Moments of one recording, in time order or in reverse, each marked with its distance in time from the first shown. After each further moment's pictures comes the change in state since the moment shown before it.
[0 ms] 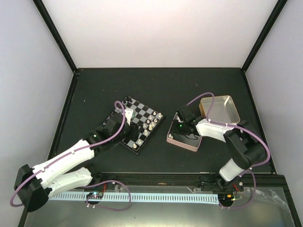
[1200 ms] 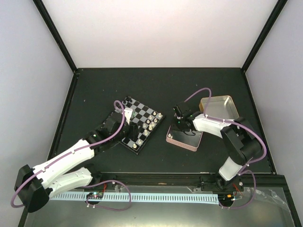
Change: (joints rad) left arm 0.019 0.002 -0.004 0.006 0.023 0.001; right arm -0.001 0.066 0.109 -0.097 0.074 -0.040
